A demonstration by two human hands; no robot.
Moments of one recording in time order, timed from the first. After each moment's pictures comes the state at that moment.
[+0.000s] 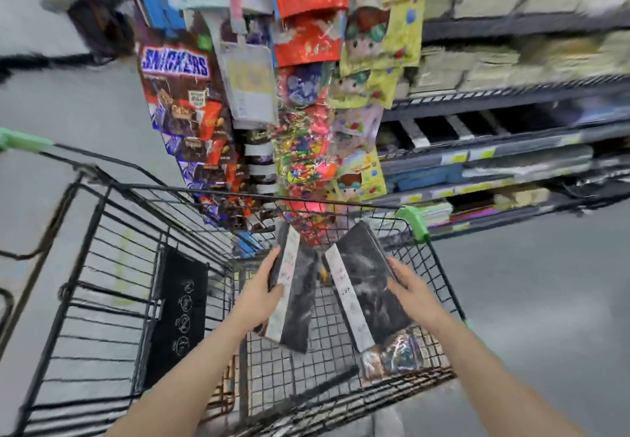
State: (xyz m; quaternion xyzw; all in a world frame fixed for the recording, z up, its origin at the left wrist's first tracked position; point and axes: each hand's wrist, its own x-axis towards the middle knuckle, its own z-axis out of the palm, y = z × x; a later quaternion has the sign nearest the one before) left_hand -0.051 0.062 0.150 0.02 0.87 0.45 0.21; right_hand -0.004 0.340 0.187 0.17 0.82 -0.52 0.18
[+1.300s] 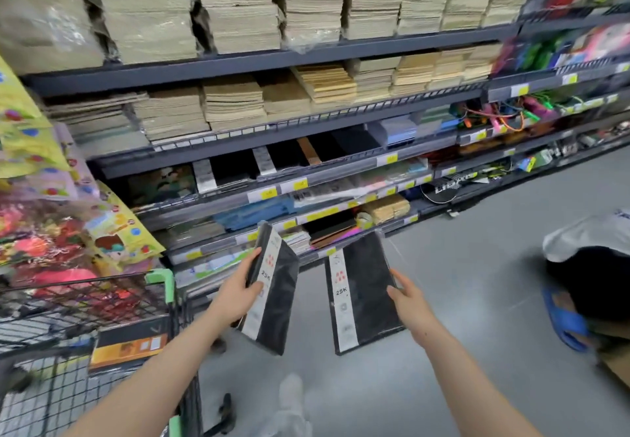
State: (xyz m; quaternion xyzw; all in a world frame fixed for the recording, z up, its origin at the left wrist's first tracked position) left_hand -0.101 0.592 0.172 0.11 0.86 0.45 0.21; right_hand 0.024 0.876 0.197 0.36 0.71 -0.60 0.05
